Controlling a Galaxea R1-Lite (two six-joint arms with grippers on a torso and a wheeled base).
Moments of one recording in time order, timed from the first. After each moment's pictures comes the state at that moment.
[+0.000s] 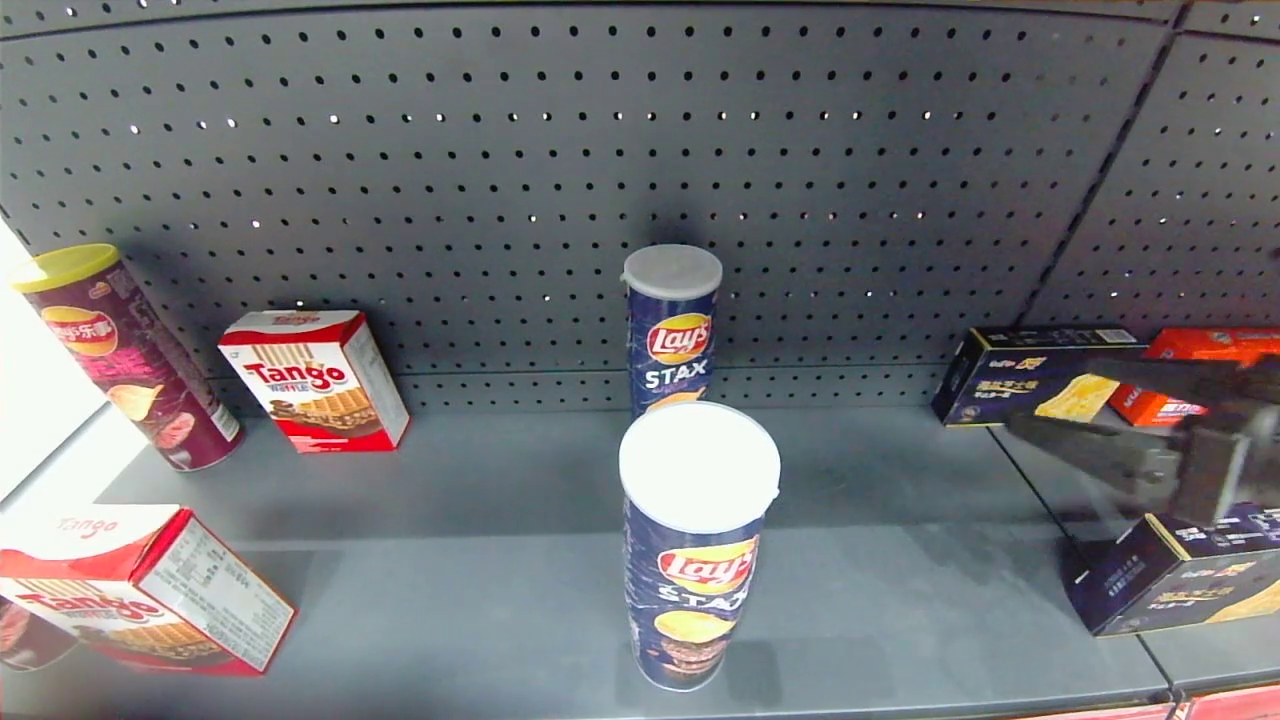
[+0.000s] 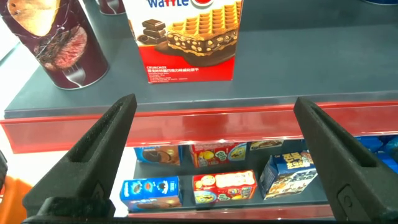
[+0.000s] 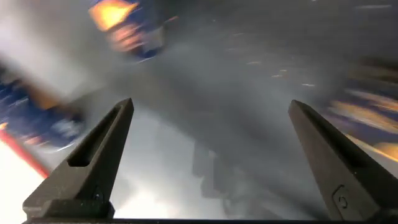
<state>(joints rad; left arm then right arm) 0.00 0.00 0.00 0.00 -0.01 0.02 0.30 1.12 -0.74 -0.23 0.17 -0.14</state>
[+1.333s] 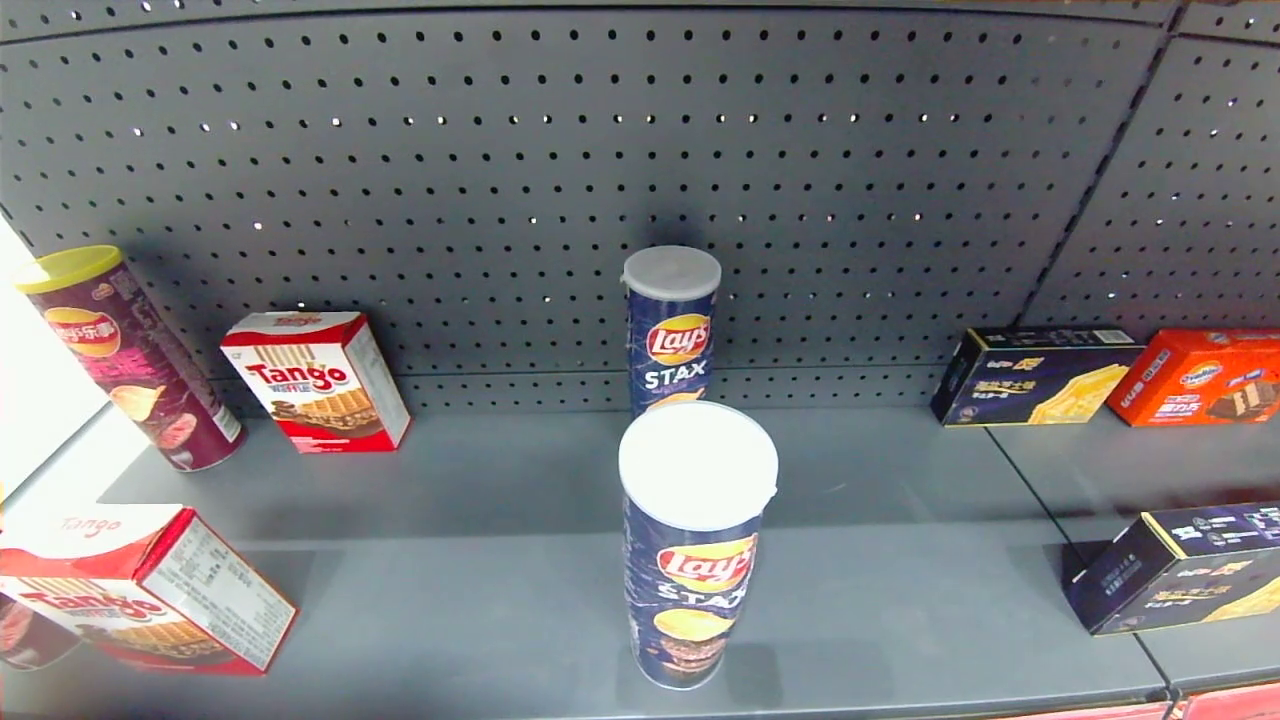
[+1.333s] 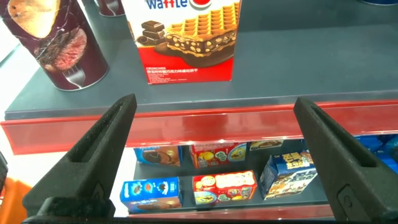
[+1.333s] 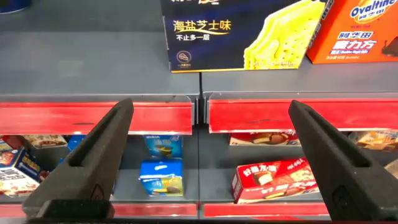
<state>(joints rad) 0.00 0.00 0.00 0.00 -0.01 0.02 0.00 0.00 0.00 0.00 0.02 0.00</state>
